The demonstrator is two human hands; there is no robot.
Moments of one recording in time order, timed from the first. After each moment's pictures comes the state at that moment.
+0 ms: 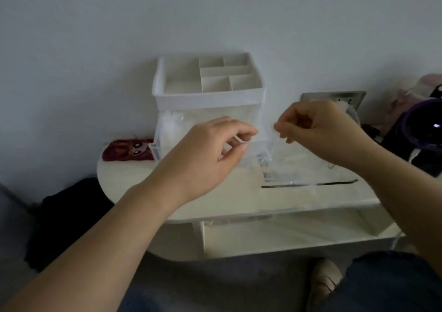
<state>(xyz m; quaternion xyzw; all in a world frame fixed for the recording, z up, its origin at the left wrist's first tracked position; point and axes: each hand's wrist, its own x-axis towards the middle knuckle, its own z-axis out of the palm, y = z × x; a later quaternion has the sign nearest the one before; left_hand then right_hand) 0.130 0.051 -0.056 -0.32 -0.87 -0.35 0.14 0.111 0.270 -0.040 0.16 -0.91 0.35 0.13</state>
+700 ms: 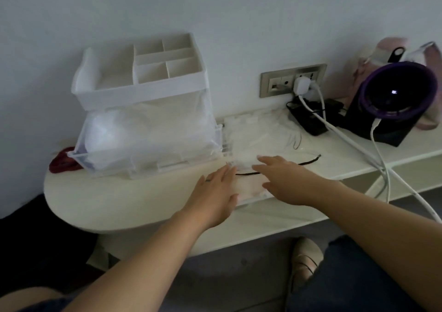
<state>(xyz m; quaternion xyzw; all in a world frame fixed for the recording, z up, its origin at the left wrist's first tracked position) 0.085 0.145 -0.211 -0.26 -0.96 -0.08 -0.08 0.100 0.338 -0.174 0.14 -0.98 0.03 -0.11</state>
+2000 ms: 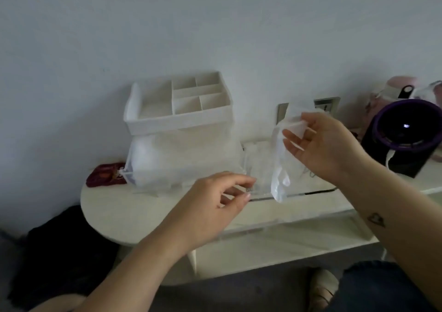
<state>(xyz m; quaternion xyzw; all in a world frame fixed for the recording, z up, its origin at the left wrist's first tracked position) 0.145 0.096 -0.093 -0.29 -0.86 -0.42 0.00 0.095 0.323 -0.061 -0.10 -0.44 0.89 0.04</state>
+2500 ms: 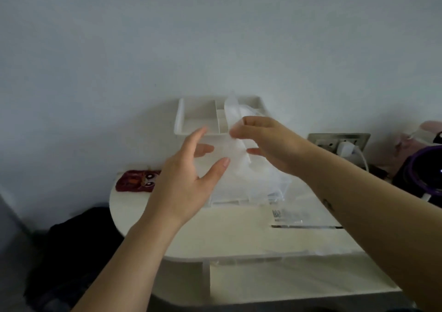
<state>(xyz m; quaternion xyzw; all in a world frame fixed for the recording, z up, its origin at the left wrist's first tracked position) 0.117 0.014 -0.059 -0.13 -0.86 -0.43 0.24 0.069 0.185 -0.003 0.16 -0.79 0.59 -0.07</state>
